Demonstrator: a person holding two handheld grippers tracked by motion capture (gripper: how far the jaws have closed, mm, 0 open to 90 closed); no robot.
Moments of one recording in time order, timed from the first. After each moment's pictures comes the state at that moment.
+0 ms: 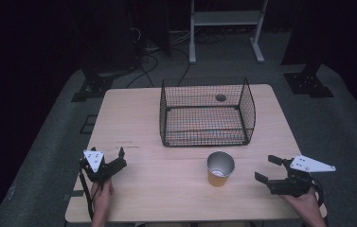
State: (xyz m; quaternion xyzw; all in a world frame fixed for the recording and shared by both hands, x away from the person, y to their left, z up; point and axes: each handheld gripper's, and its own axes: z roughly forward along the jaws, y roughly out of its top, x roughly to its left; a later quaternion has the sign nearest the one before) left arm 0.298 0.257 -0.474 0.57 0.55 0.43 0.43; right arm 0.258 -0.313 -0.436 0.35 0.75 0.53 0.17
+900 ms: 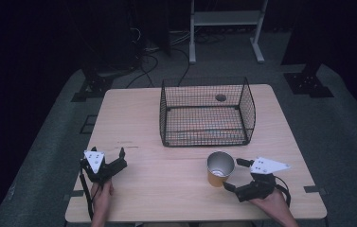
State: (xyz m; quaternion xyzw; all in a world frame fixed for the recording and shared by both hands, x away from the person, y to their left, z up) left arm 0.297 0.256 -0.474 0.57 0.54 0.44 0.44; right arm 0.265 -0.226 -0.444 0.28 0.80 0.51 0.14
